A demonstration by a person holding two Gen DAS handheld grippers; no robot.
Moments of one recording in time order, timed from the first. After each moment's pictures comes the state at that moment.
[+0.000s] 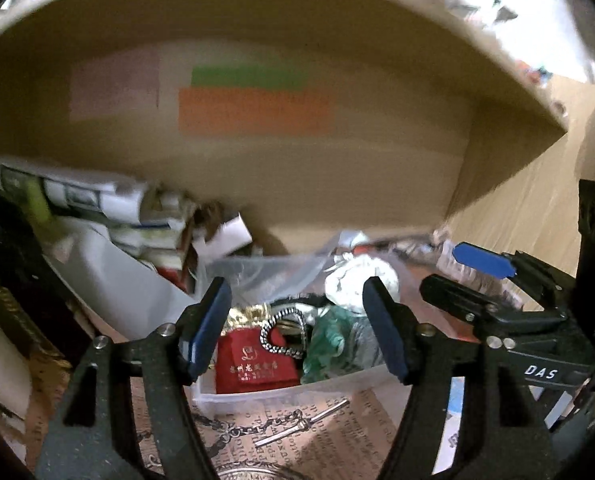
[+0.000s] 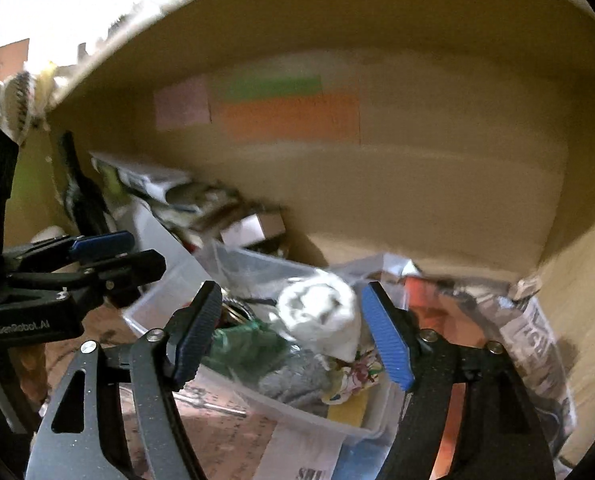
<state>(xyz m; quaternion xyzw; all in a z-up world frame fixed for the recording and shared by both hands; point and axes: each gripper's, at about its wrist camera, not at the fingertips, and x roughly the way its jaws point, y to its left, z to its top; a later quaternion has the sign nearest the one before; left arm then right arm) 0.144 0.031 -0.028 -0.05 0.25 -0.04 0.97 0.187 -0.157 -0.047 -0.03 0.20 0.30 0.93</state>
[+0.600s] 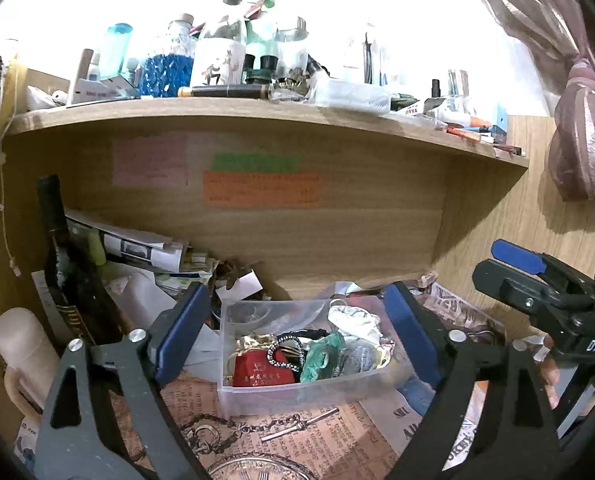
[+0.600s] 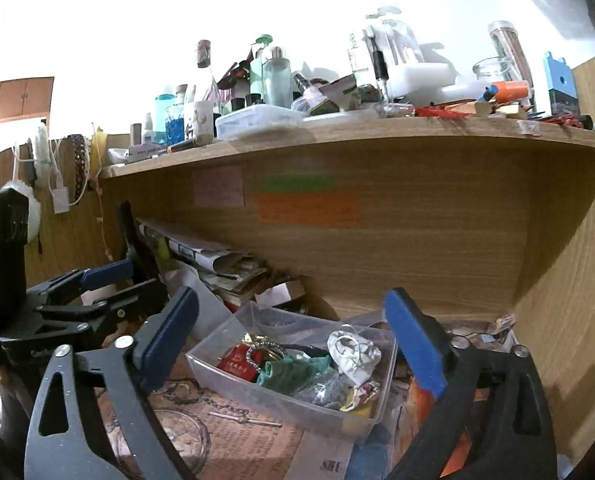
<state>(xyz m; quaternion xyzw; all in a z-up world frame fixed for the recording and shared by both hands) 0.063 0.022 0.008 -0.04 0.14 -0.02 0.99 0.113 -0.185 -0.007 0.01 0.09 0.31 0.95</state>
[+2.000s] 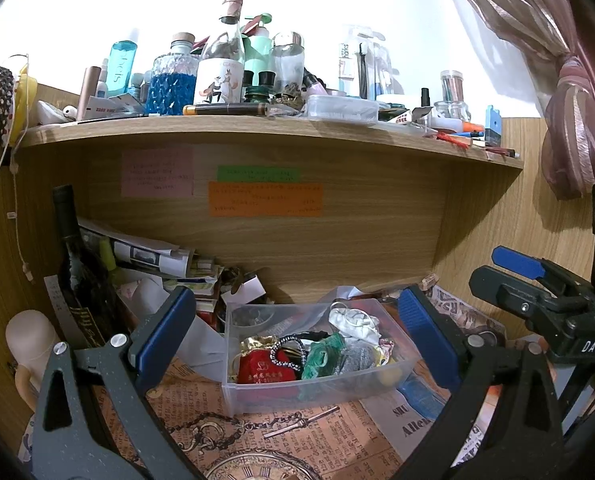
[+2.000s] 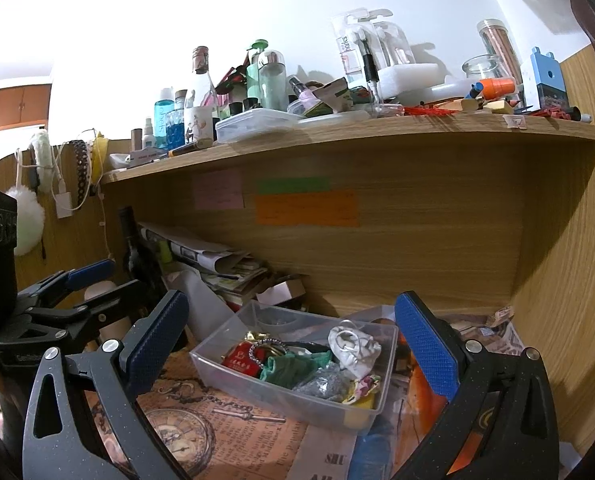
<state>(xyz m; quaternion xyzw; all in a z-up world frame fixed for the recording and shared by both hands) 0.045 0.016 0.012 -0.03 0.13 -0.01 0.99 0.101 -0.191 -0.010 0.02 0.09 0.31 0.95</state>
